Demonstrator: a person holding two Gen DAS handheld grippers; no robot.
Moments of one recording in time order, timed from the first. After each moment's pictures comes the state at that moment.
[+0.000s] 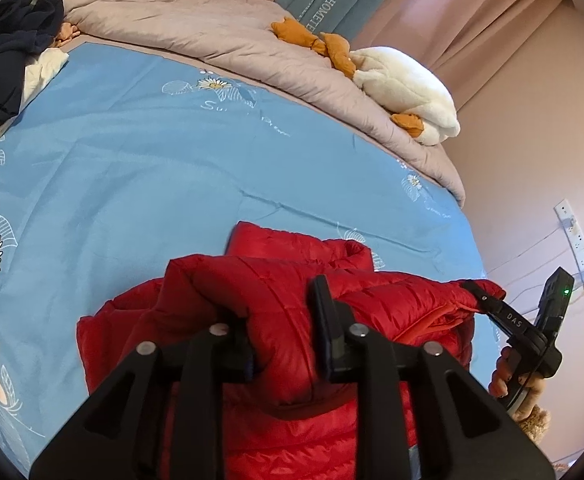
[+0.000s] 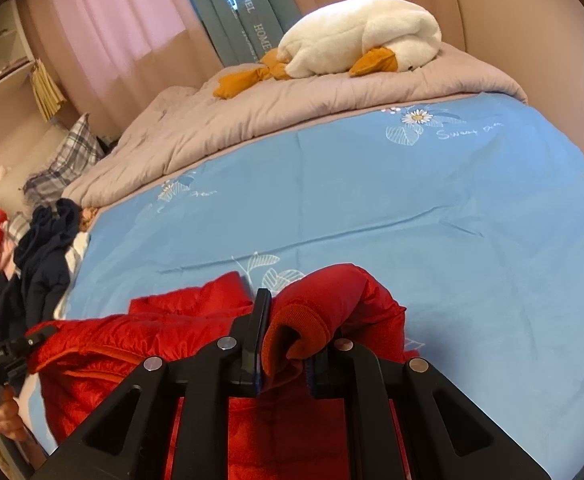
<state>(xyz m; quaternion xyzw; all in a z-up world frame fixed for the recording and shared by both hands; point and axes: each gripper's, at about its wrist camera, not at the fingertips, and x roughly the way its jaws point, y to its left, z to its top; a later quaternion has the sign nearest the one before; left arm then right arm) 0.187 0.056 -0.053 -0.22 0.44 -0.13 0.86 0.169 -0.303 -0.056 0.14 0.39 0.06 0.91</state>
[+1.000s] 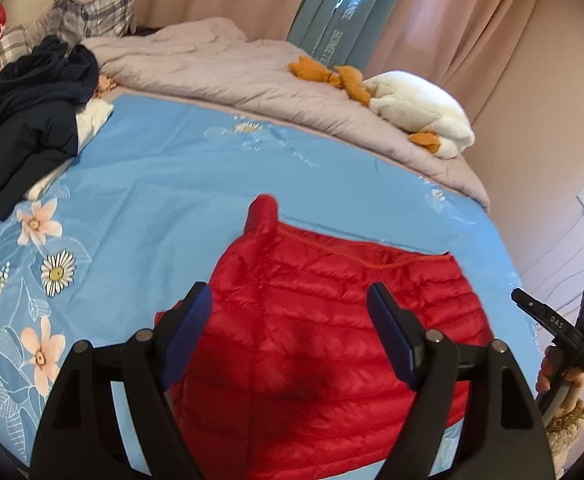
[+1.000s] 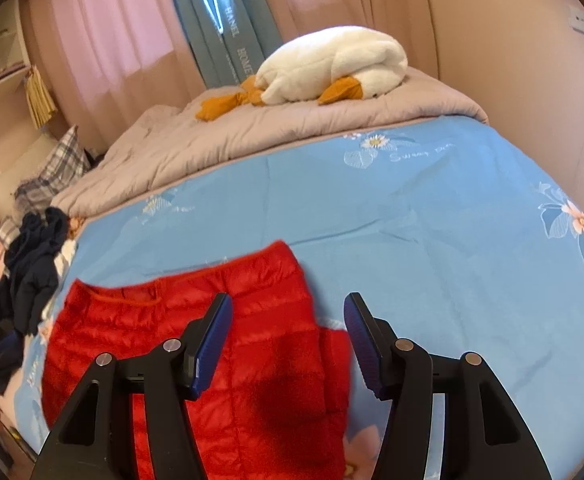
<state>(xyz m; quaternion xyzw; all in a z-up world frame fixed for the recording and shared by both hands) 0.137 0.074 -0.032 -0.16 0.40 -0.06 0.90 0.131 -0.328 -0.041 0.11 0.37 0.02 0.92</state>
